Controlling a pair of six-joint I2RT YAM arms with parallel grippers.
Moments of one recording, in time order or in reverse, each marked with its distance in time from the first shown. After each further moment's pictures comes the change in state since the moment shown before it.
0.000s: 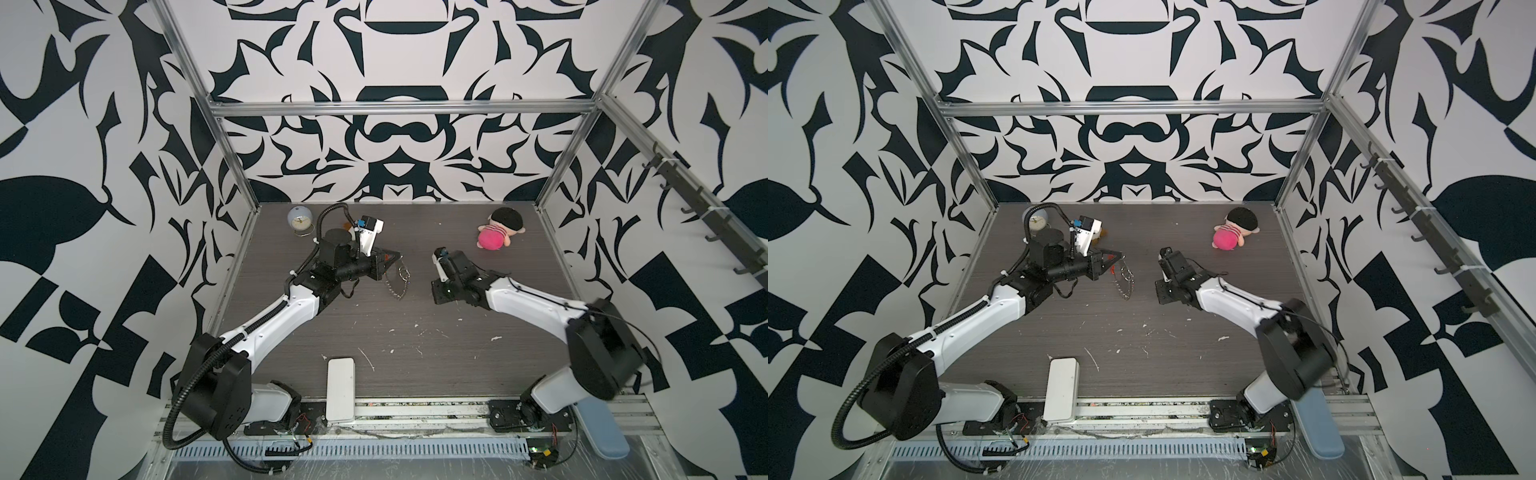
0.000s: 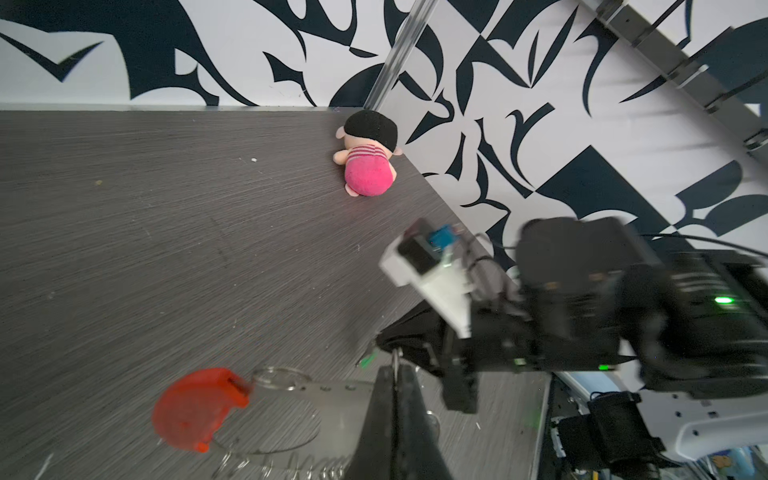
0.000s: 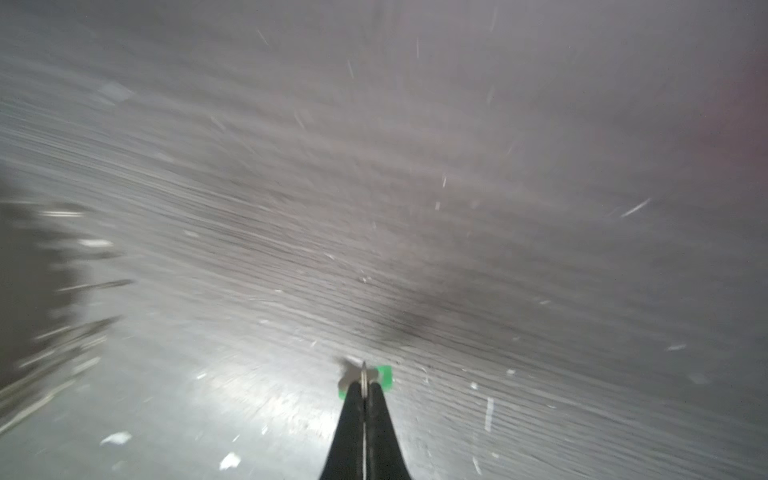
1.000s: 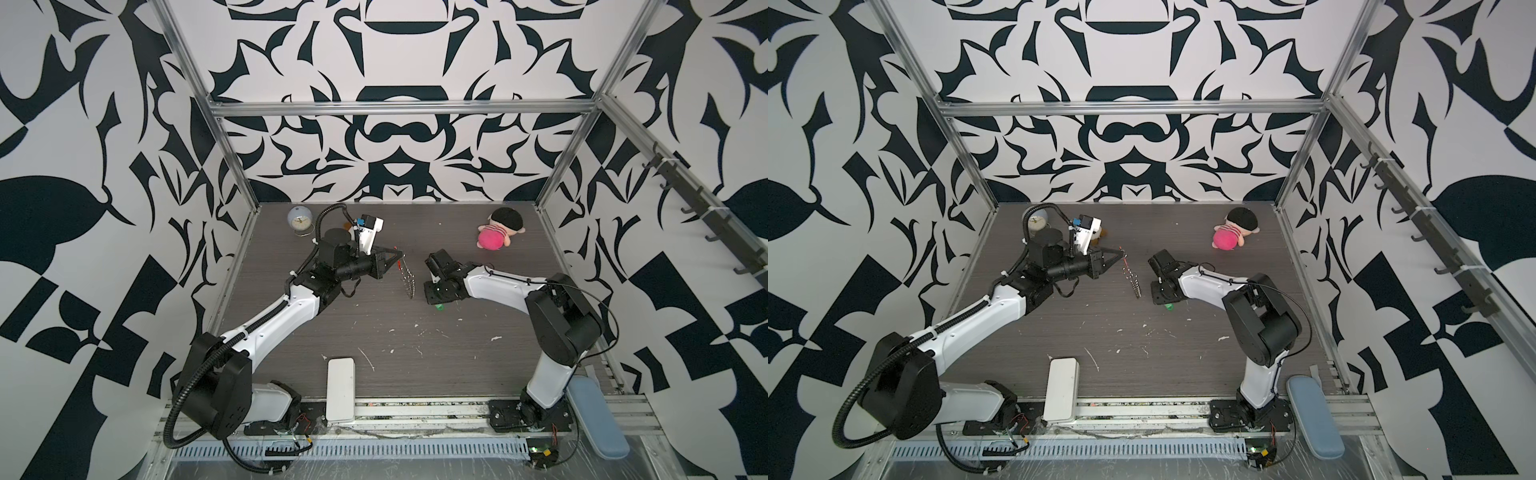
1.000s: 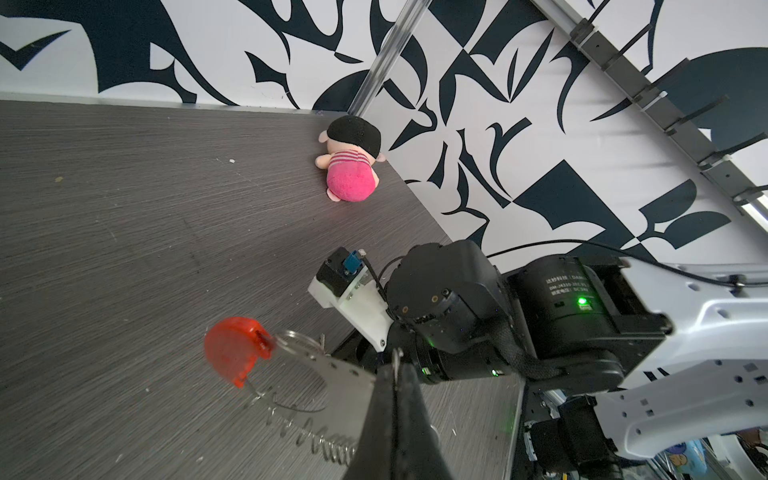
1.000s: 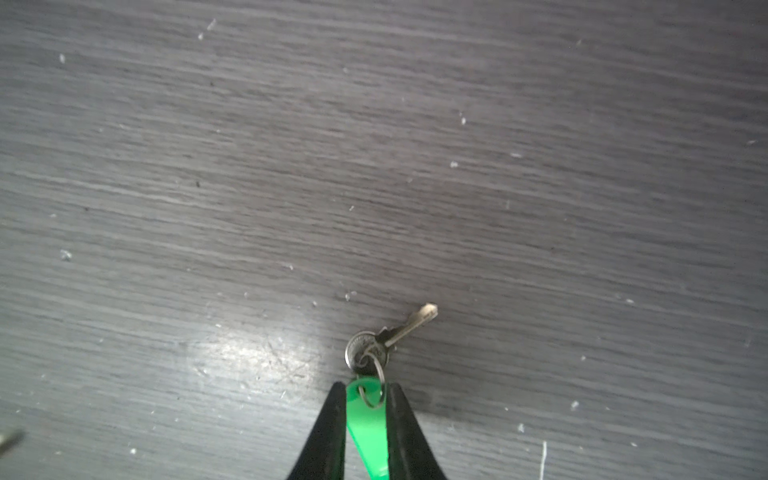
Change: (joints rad) left arm 0.000 0.018 -0.005 0.071 0.056 -0.103; right arm 0.001 0.364 0.185 -0.140 0.006 0.151
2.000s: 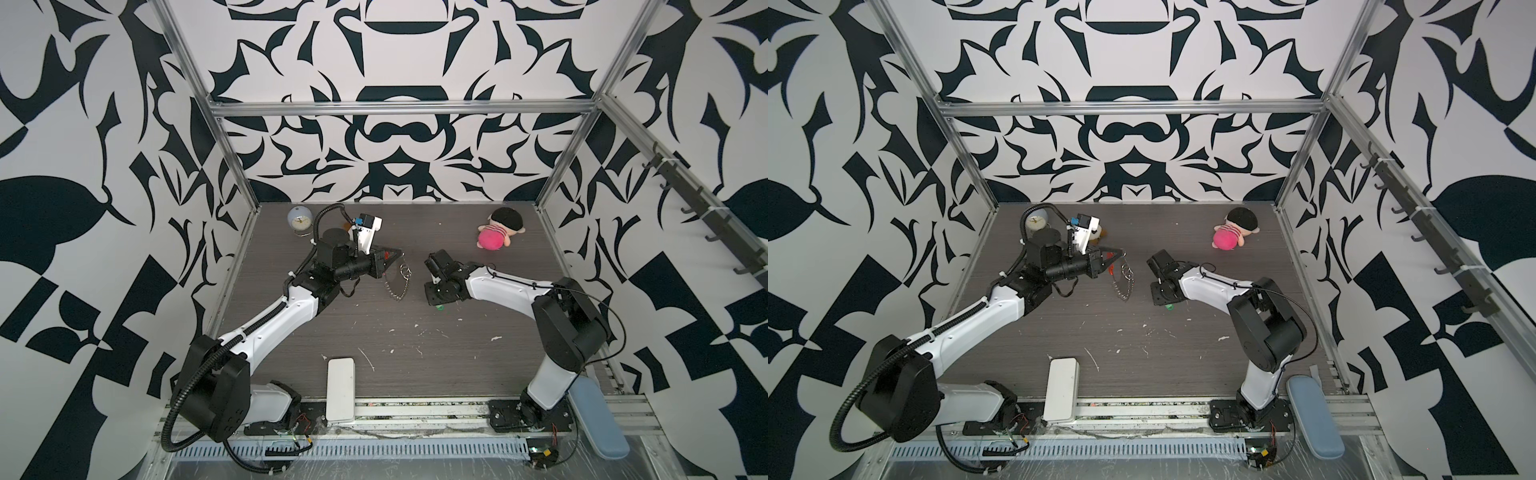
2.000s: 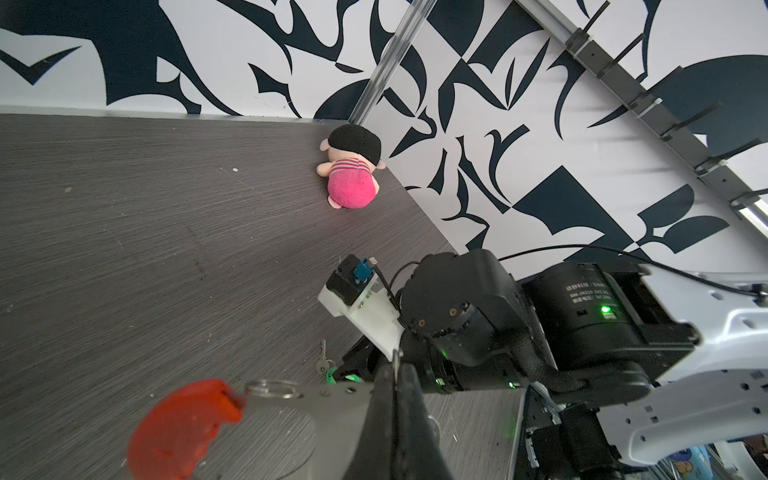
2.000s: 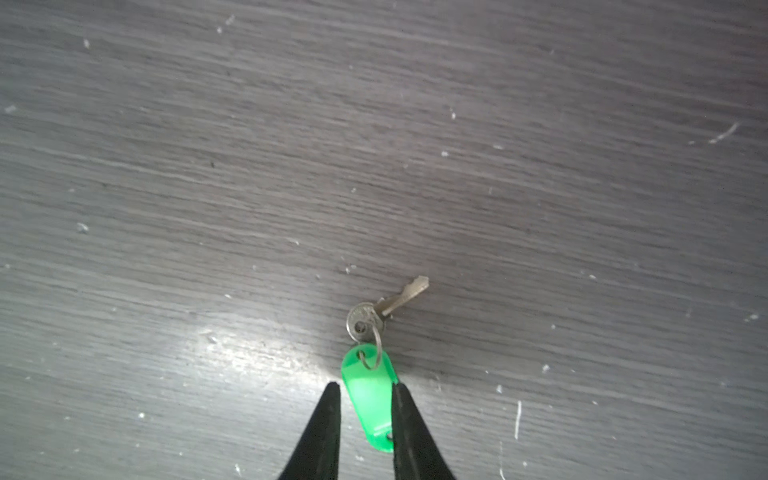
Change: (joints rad) left arm 0.003 -0.017 -0.006 0.009 -0.009 -0.002; right arm 0.023 -0.037 0.002 -0.043 0.029 -0.011
